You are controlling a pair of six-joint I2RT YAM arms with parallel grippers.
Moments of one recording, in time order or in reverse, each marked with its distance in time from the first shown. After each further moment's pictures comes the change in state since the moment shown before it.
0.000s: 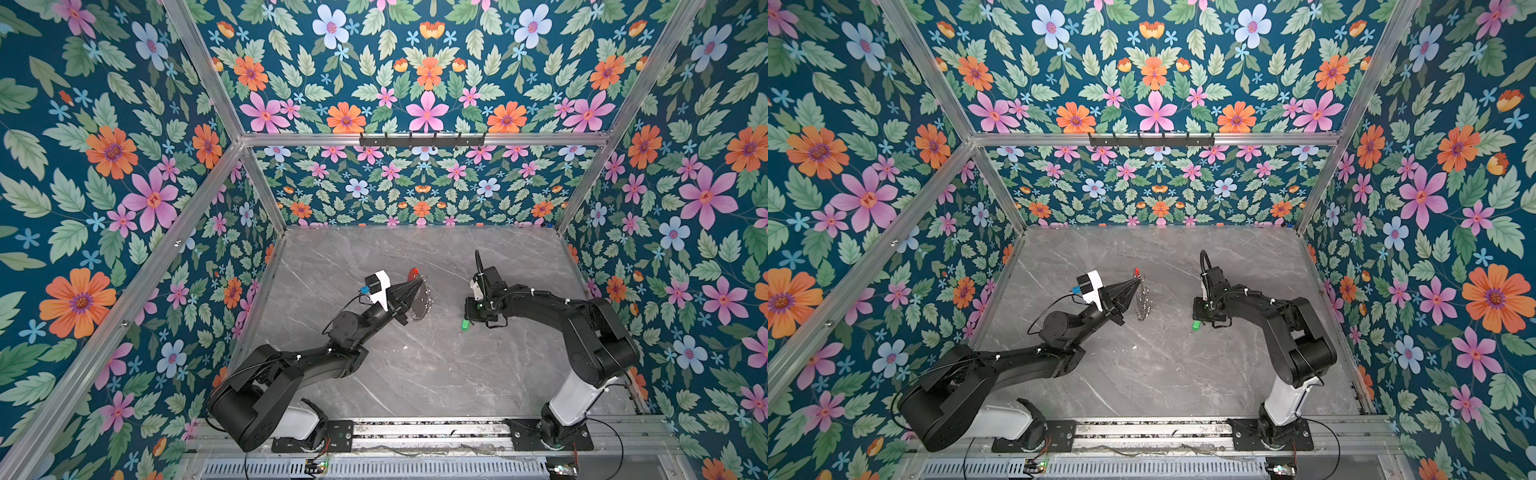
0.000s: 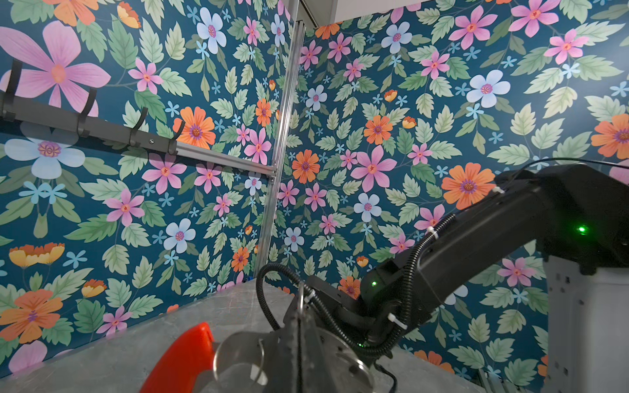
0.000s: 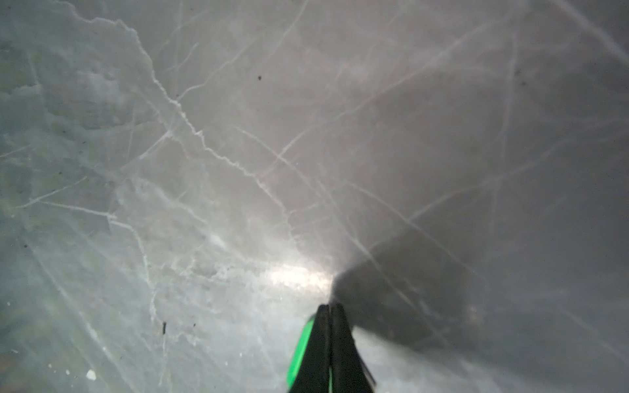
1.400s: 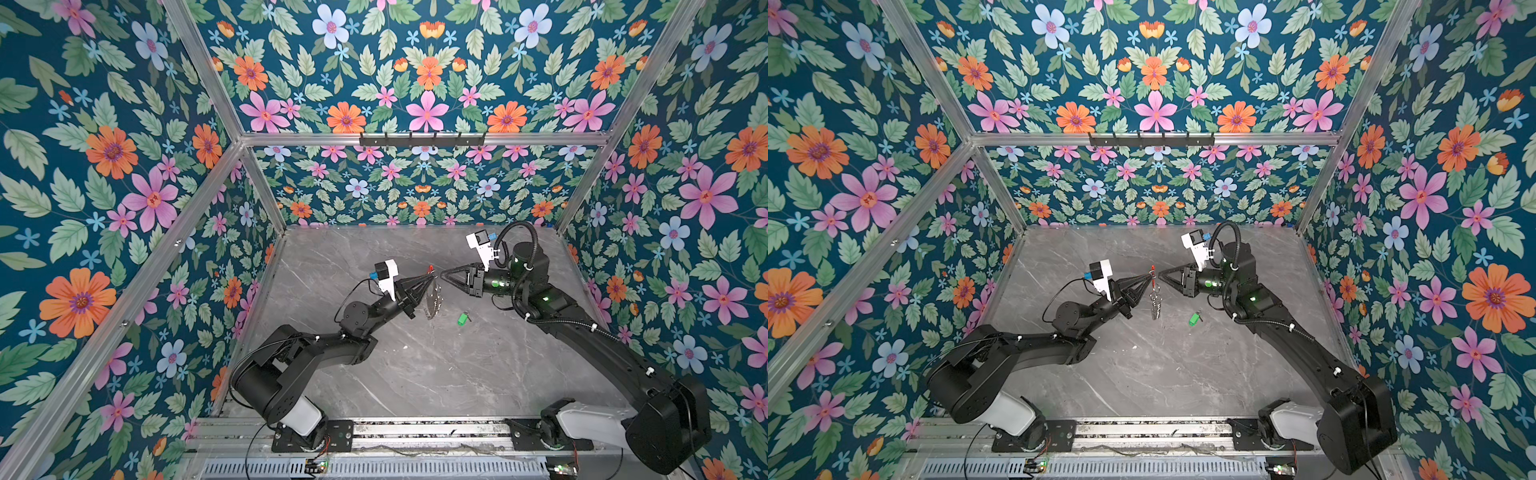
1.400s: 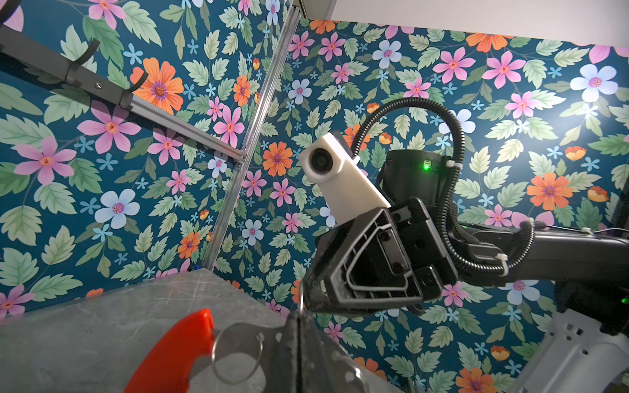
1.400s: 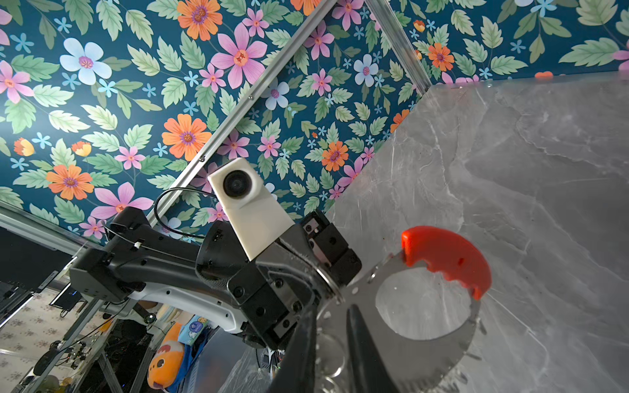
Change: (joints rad) left arm 0.002 0.169 0.122 0.076 0.089 -0.257; right arm 0.069 -0.513 0.001 0.438 -0.651 0.133
